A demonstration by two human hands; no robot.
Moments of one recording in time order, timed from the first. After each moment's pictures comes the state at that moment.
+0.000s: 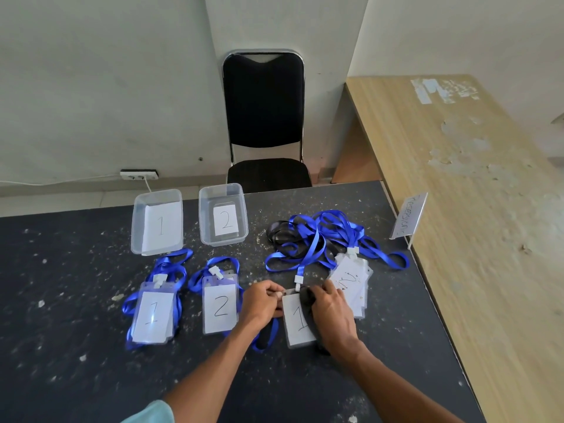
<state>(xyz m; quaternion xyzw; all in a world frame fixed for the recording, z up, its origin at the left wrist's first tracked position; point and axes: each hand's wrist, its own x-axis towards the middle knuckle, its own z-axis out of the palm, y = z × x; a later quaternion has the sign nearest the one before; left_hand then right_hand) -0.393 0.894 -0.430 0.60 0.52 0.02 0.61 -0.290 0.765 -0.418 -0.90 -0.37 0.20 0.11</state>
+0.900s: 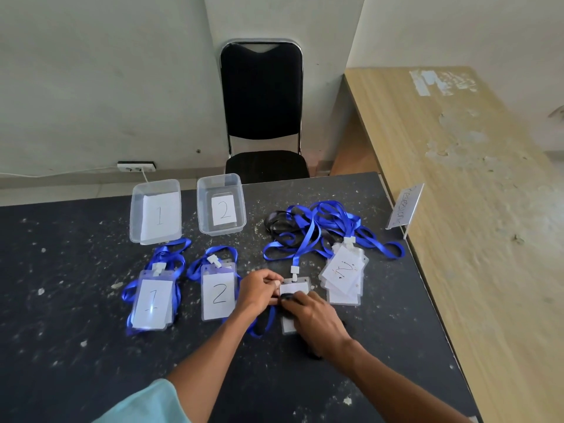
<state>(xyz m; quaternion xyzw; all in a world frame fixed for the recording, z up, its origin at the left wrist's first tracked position) -0.397 0.894 -0.430 0.62 0.51 0.02 0.60 -0.312 0.746 -0.426 -0.77 -0.61 0.17 0.09</state>
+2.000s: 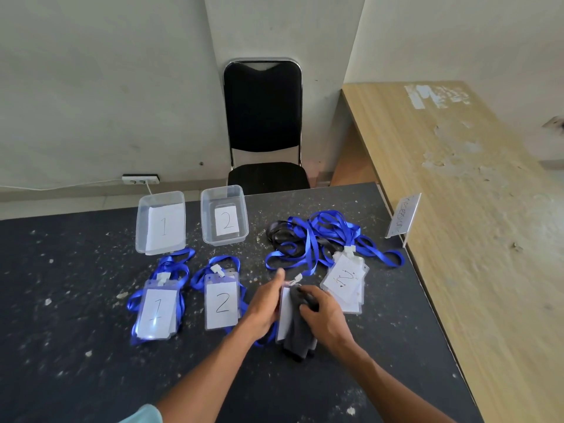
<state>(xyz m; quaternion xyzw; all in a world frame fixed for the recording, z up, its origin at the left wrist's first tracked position) -0.392 0.880 -0.413 0.41 0.51 0.00 0.76 -0.308 0.754 -0.393 -0.83 -0.27 0.35 0.35</state>
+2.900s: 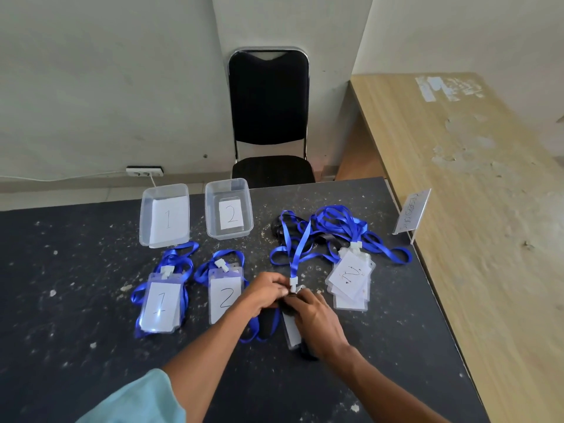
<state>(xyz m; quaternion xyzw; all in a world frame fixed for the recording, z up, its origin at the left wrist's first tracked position) -0.394 0.910 -0.420 0.60 0.46 -0.11 0.64 -0.326 0.759 -0.418 -0.82 -0.50 0.21 0.16</state>
